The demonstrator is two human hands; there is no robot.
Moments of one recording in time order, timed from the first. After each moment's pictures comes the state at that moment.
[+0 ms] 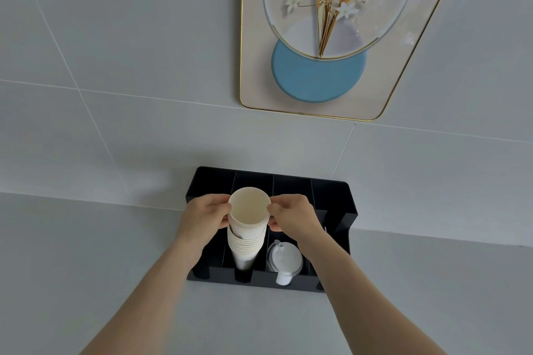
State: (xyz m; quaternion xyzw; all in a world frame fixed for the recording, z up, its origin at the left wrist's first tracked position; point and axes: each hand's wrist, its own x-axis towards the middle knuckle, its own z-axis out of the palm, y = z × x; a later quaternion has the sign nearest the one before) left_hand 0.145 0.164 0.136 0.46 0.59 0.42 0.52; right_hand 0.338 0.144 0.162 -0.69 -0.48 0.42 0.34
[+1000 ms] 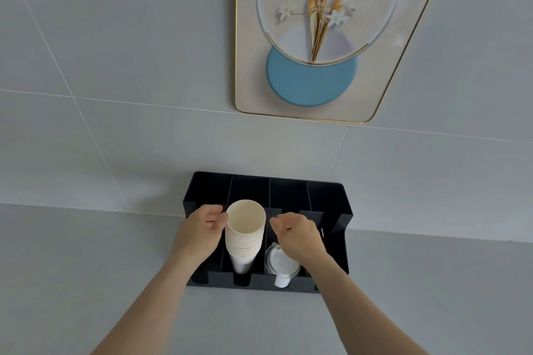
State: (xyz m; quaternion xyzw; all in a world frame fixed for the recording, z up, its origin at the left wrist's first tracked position) left_hand 0.139 0.154 0.131 0.58 0.65 0.31 0.38; right_hand 0.350 0.127 0.130 -0.74 -0.56 0.28 0.24
